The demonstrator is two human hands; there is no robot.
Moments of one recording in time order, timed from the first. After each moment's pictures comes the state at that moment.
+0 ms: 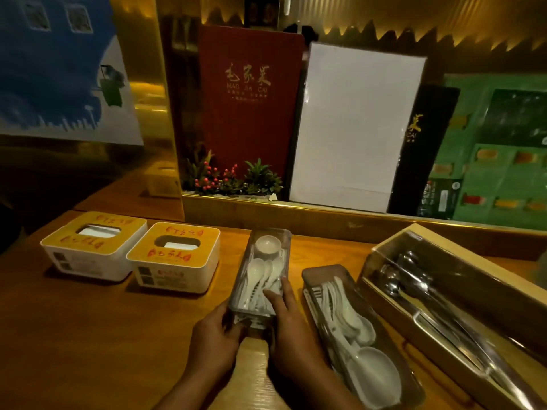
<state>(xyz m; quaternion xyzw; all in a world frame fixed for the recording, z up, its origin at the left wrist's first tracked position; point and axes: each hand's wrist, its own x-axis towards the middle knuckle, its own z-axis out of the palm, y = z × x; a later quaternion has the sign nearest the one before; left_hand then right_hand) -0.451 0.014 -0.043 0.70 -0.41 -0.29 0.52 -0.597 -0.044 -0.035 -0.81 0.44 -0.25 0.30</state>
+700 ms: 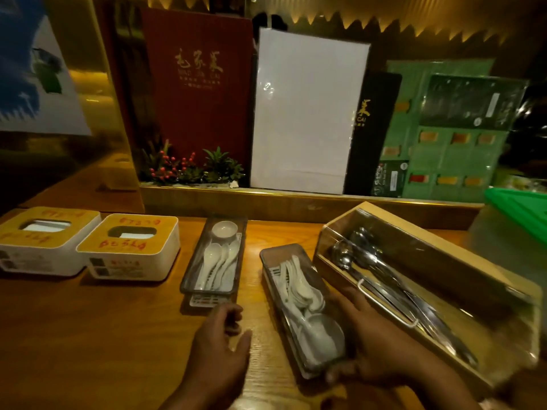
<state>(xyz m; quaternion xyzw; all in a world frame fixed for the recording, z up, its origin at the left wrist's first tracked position) -0.533 0.042 -0.054 0.69 -0.50 -0.24 0.46 -0.807 -0.024 0.045 -0.84 0.49 0.00 0.22</state>
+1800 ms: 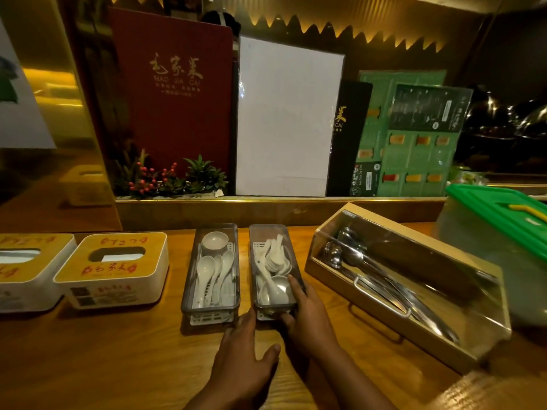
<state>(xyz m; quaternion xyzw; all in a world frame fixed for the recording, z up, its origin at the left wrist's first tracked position) -0.527 0.017 -0.054 0.64 -0.64 -0.29 0.31 -0.683 -0.048 -0.032 -0.71 0.62 -0.26 0.21</state>
